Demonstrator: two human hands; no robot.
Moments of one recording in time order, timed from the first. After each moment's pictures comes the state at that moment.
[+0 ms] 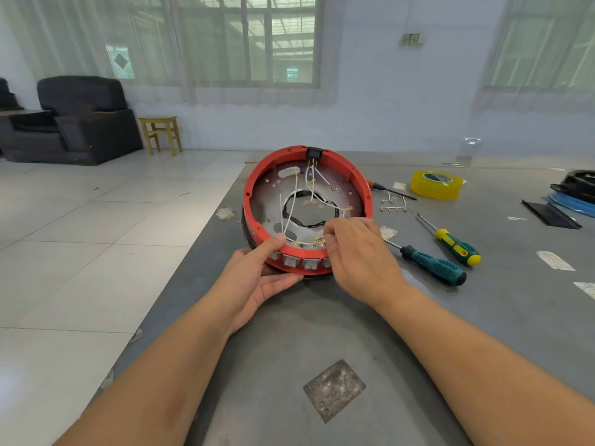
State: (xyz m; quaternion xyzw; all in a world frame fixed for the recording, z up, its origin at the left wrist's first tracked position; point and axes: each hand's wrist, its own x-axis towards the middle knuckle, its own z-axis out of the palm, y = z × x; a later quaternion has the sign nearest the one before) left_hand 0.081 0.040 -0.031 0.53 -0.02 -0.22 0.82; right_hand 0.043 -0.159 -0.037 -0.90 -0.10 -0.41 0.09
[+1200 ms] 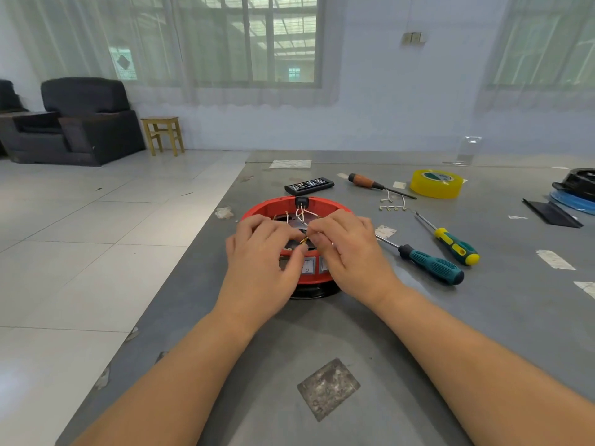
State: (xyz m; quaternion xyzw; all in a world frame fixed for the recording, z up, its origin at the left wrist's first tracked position) left_hand 0.061 0.027 -0.031 0.85 -0.30 0.29 0.33; right_hand 0.039 -0.157 -0.031 -0.88 -0.16 -0.41 0.17
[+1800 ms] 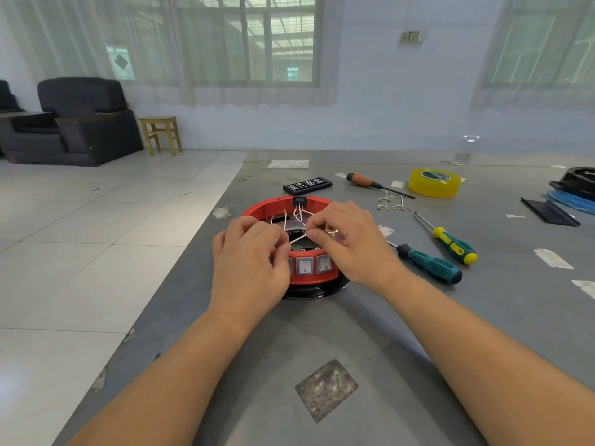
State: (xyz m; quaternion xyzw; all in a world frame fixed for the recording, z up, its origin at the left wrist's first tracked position) left_hand 0.060 0.032 -0.027 0.85 -0.26 0.31 0.33; right_hand 0.037 -0.160 -0.007 -0.89 -0.15 -0.33 0.26
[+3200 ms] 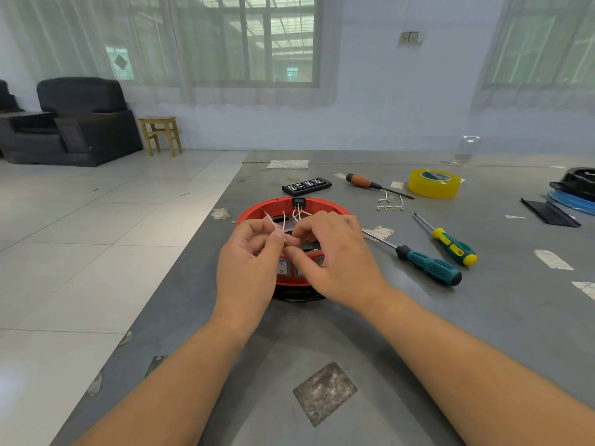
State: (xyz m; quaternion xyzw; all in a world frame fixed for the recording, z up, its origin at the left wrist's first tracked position) left_hand 0.043 0.021 -0.018 0.68 -0.14 0.10 0.72; right_hand 0.033 -0.134 -0.022 -0.87 -0.17 -0.42 0.19
